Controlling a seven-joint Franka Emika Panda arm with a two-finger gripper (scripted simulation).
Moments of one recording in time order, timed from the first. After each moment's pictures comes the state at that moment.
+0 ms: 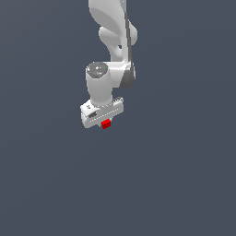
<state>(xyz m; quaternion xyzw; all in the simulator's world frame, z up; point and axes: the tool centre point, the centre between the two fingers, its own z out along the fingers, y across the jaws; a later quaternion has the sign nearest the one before) -0.053 -0.065 0.123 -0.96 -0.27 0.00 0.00</state>
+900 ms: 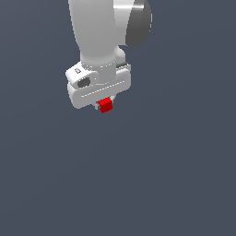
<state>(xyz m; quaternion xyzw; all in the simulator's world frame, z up) -0.003 -0.049 0.303 -0.96 -0.27 0.00 0.00</state>
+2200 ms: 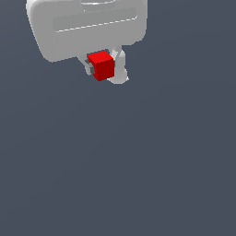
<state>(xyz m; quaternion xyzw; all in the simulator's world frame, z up) 0.050 -0.036 0.469 -0.96 -0.27 0.00 0.00</state>
